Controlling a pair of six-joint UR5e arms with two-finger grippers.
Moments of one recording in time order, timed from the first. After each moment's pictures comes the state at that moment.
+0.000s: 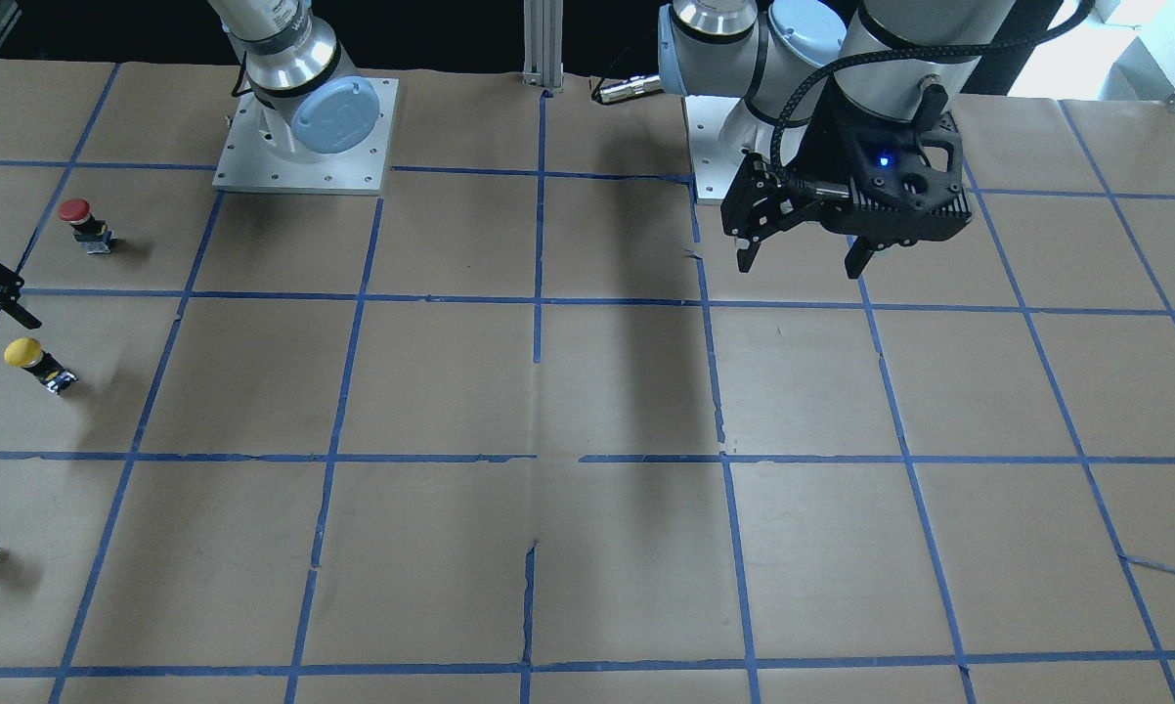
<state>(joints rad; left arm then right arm) -1.60 -1.62 -1.47 -1.56 1.55 0.00 0.63 -1.35 1.99 -2.07 -1.18 -2.34</state>
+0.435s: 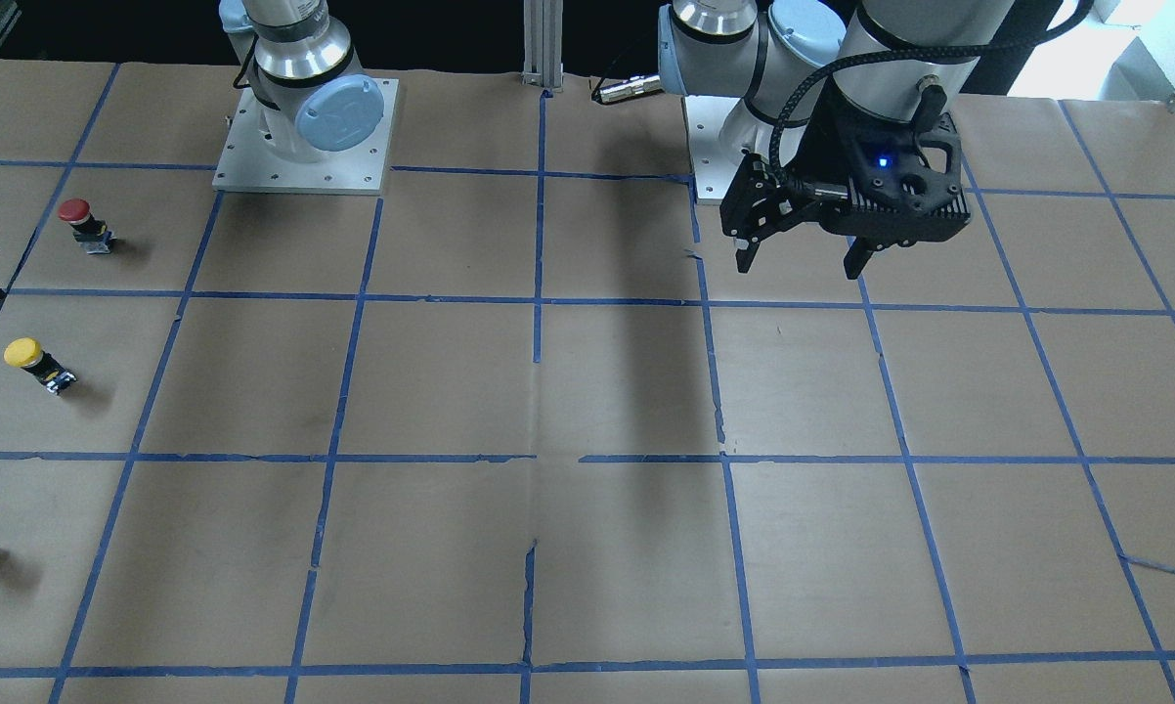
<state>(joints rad) -1.60 -1.62 -1.47 -1.56 1.54 0.00 0.70 -1.55 1.97 -2.02 -1.23 -1.88</state>
